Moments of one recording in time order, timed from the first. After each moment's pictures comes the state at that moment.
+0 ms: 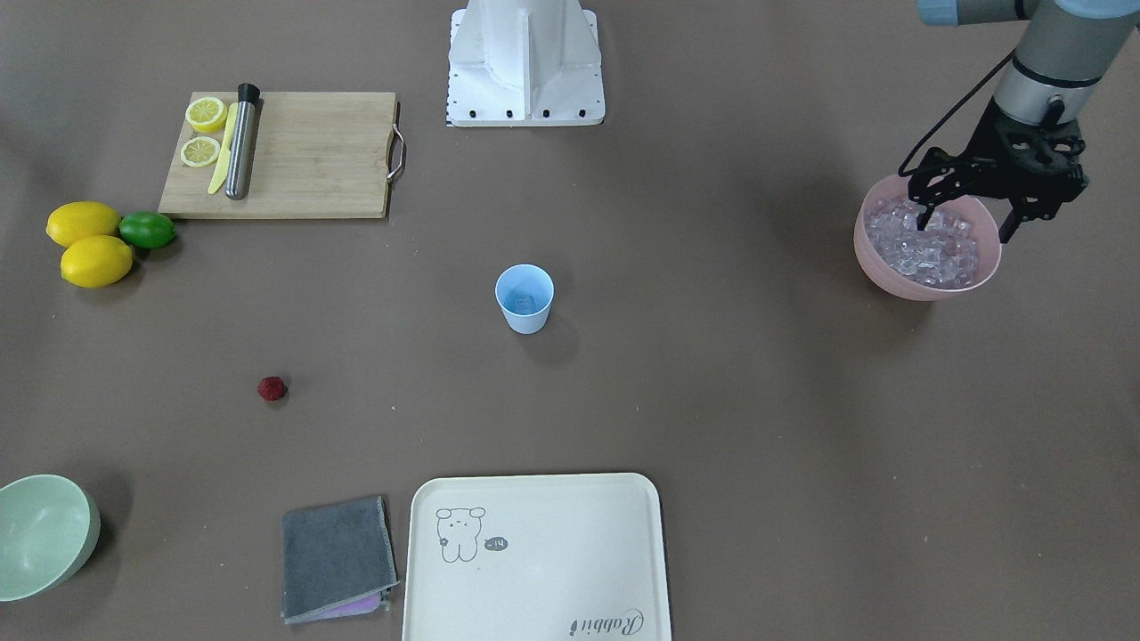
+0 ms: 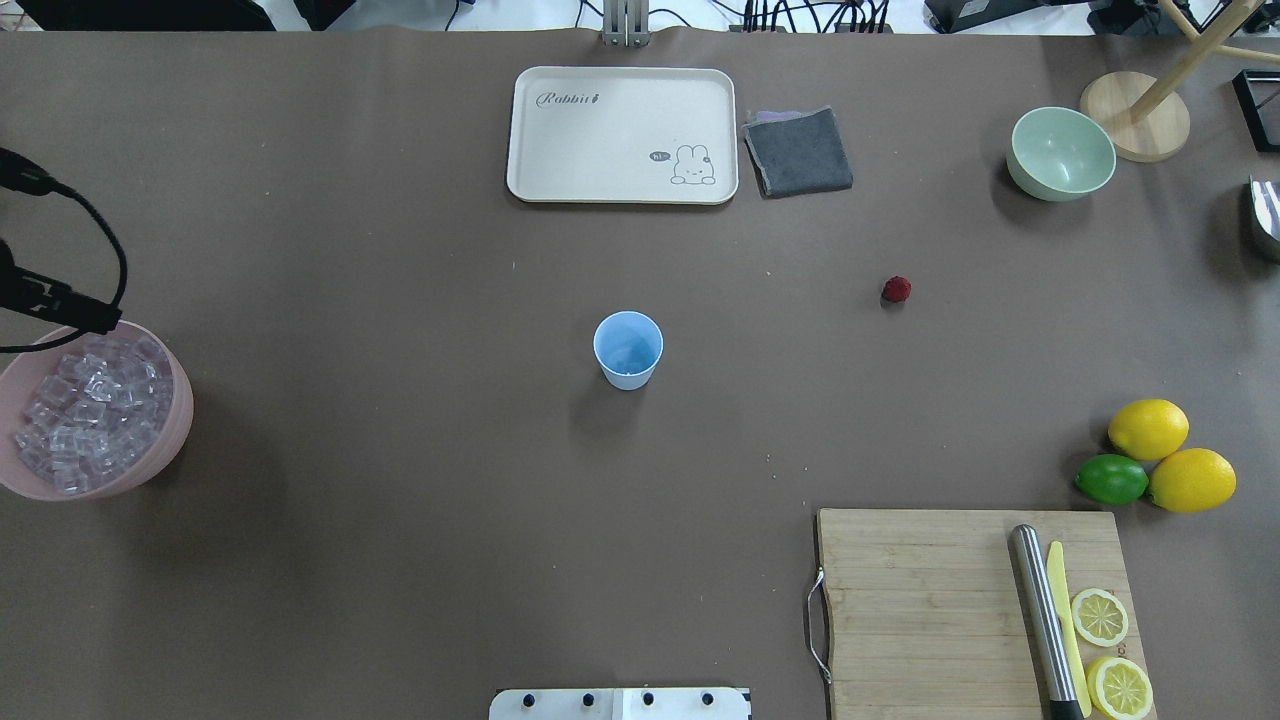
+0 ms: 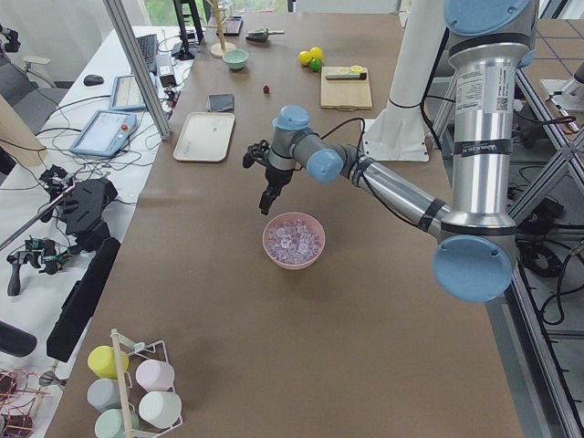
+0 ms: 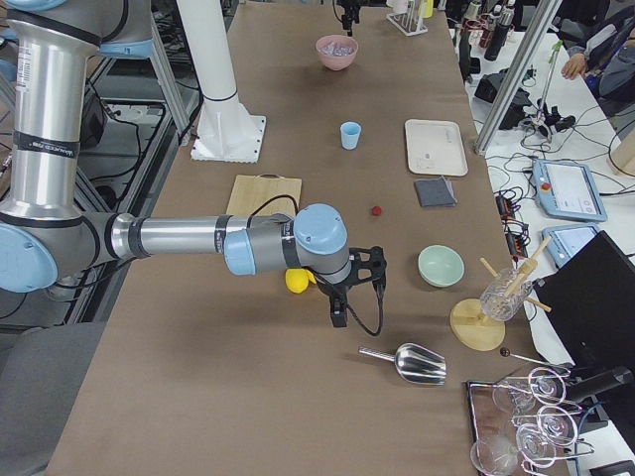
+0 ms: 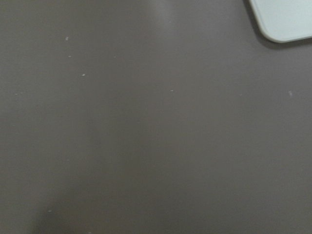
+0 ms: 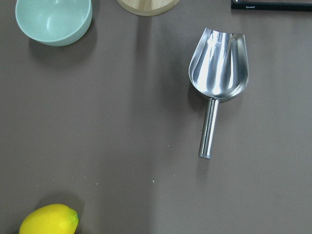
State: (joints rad) left arm -0.98 -1.47 -2.09 -1.79 -1.96 -0.46; right arm 1.62 -1.76 1.83 -1.43 2.39 0.07
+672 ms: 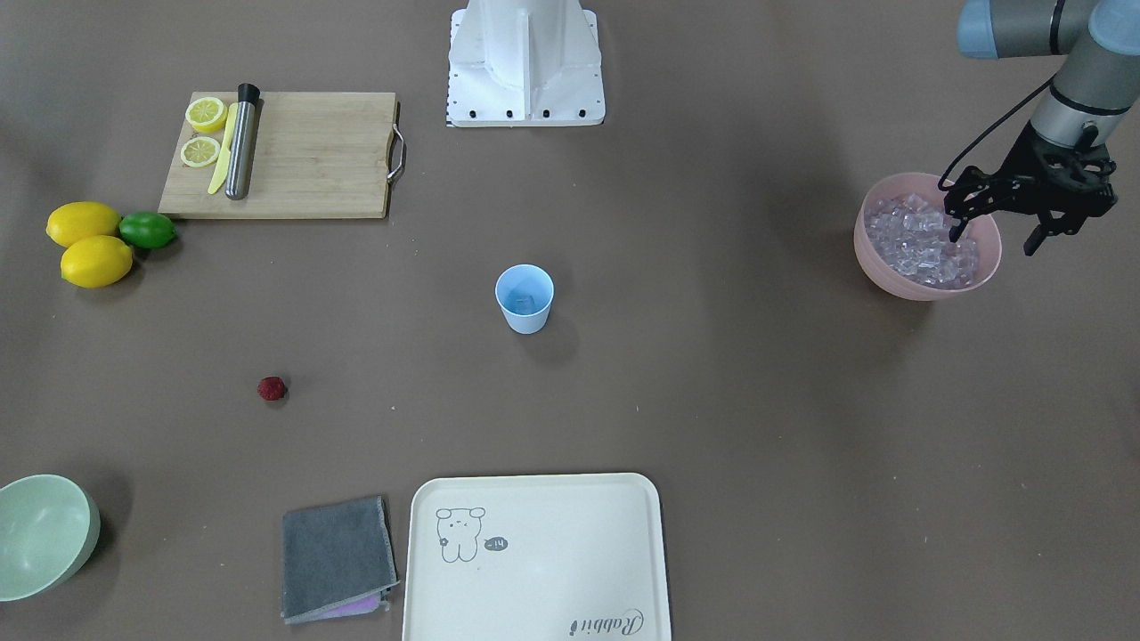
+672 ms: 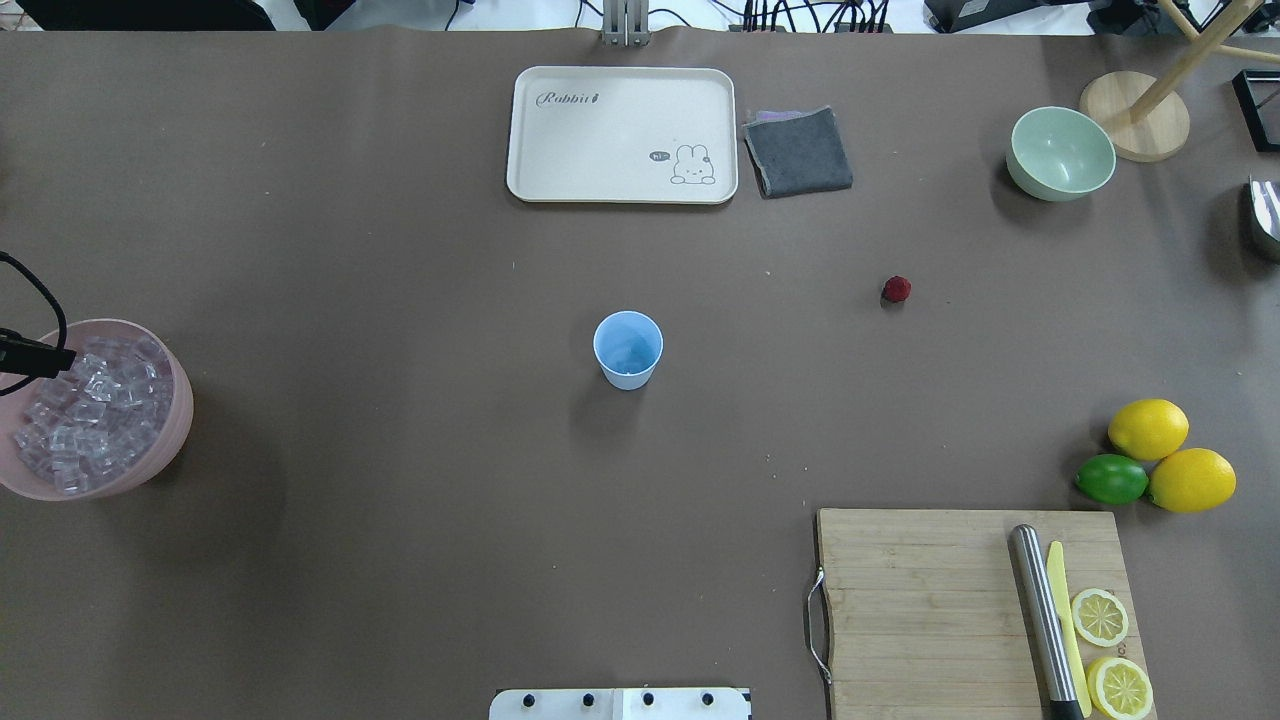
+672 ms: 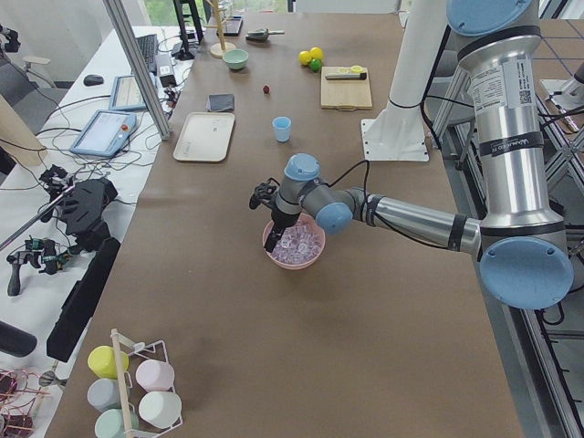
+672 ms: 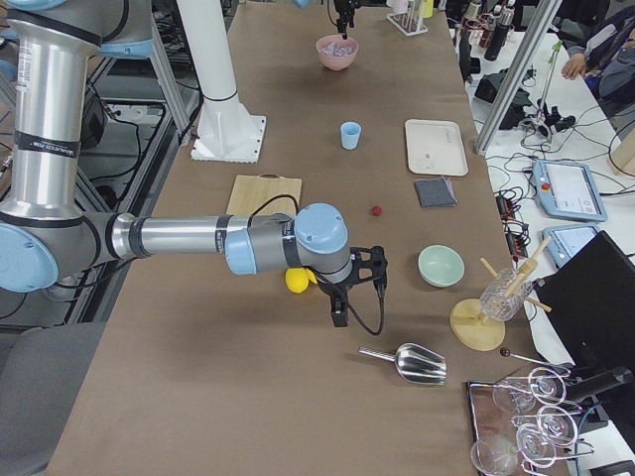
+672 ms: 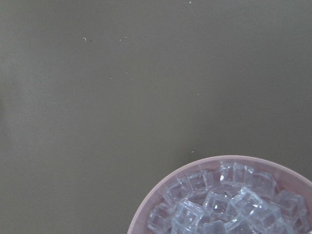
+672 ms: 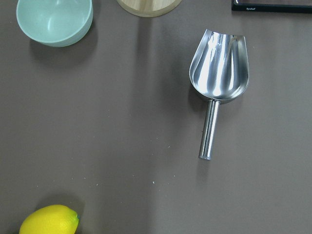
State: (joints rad) left arm -0.96 -1.36 -1.91 -2.15 -1.98 -0.54; right arm 1.62 -1.75 1.83 -1.43 2.39 0.07
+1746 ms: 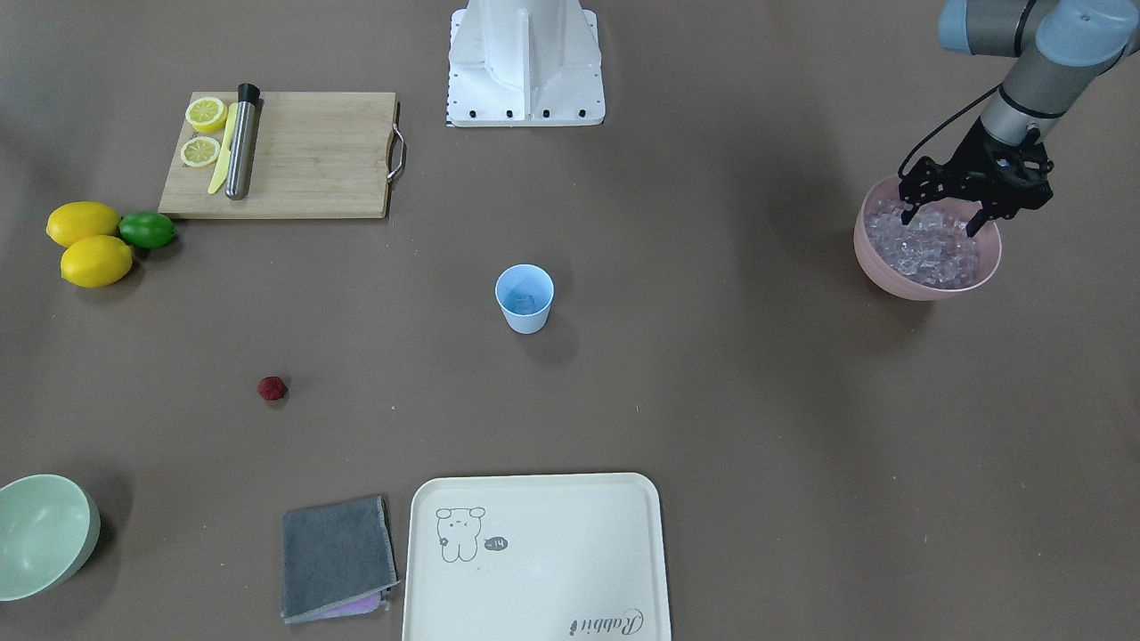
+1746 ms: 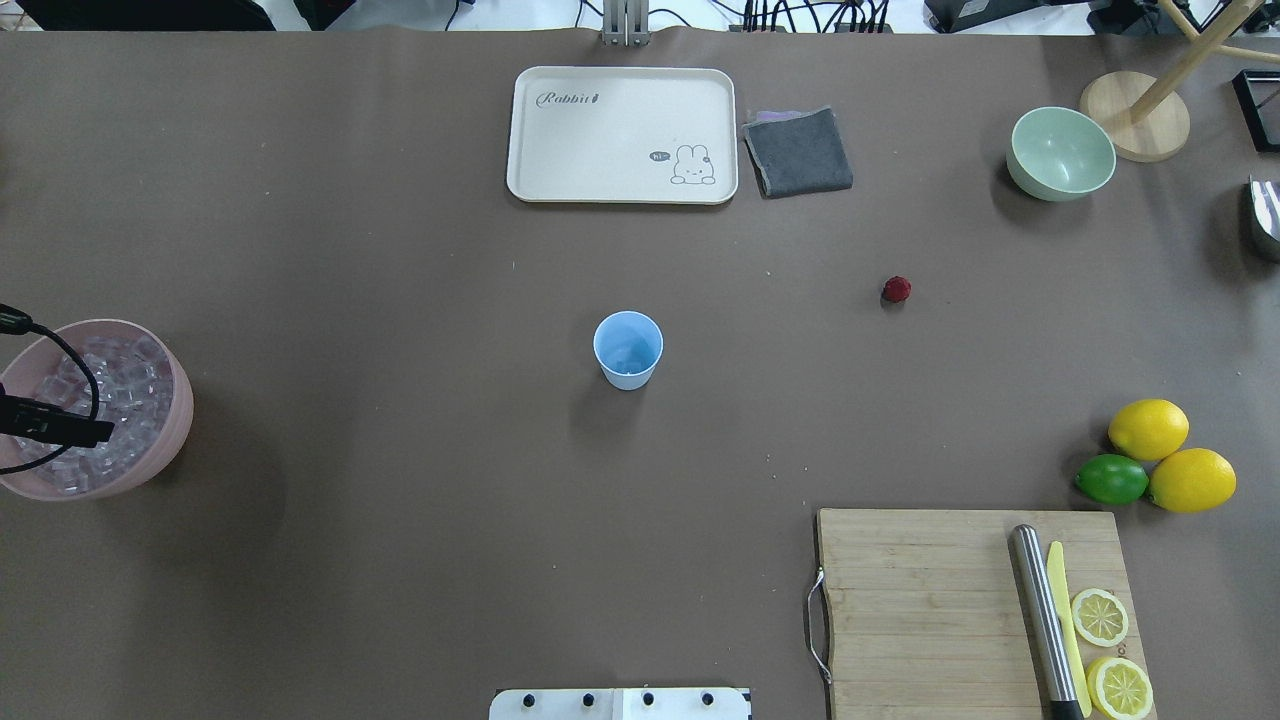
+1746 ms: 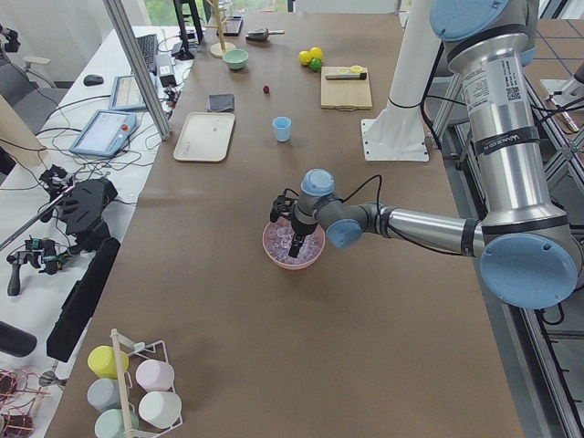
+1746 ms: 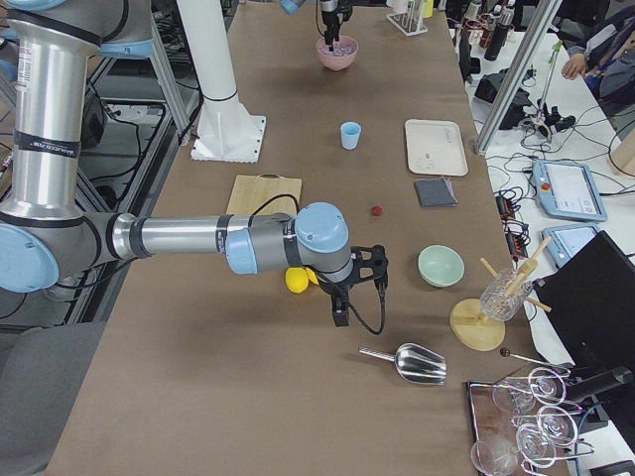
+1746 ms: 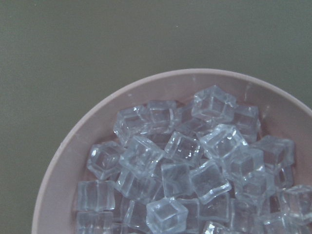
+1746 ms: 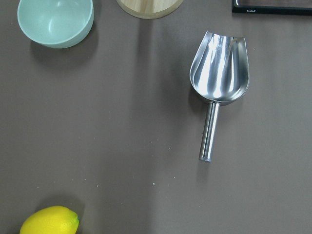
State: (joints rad) left arm -0.82 -1.29 -1.89 -2.27 -1.98 -0.71; right arm 1.62 -1.75 1.83 -1.43 2.39 0.07
